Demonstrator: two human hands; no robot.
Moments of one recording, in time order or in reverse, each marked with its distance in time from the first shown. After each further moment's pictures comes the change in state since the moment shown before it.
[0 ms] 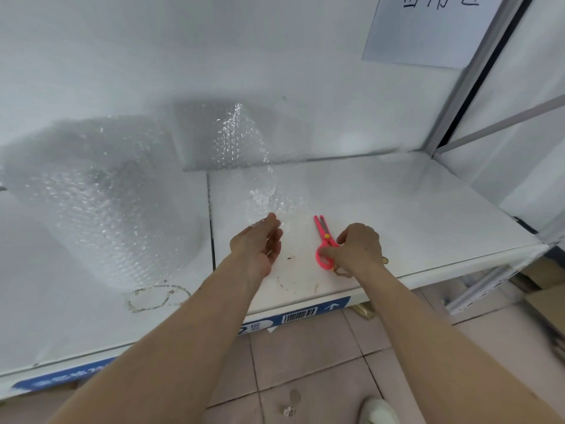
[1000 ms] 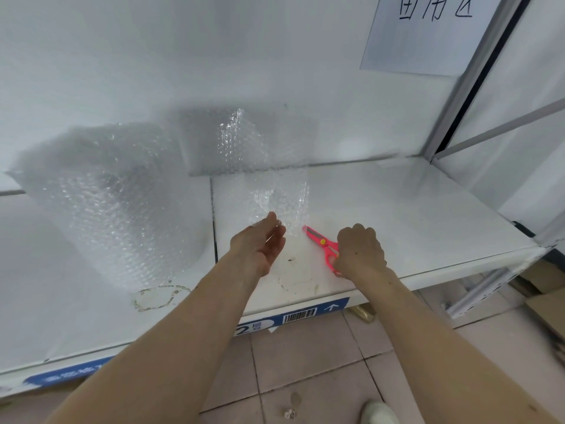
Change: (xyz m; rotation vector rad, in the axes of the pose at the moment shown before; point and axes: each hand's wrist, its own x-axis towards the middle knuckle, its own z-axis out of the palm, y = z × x) left_hand -0.008 0.008 -0.003 -0.056 -0.081 -0.021; right_hand -0.017 -0.011 -0.010 -0.461 0.013 -0.171
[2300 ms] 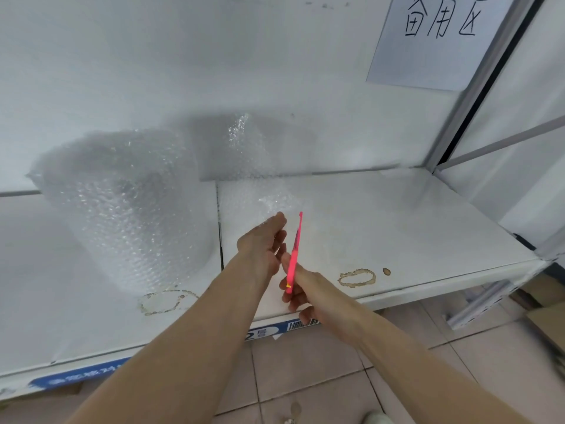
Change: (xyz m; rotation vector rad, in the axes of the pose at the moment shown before) left_hand 0.006 0.002 0.011 -0.030 0.092 0.049; right_hand -0.068 -0.049 -0.003 1.171 -0.593 -0.035
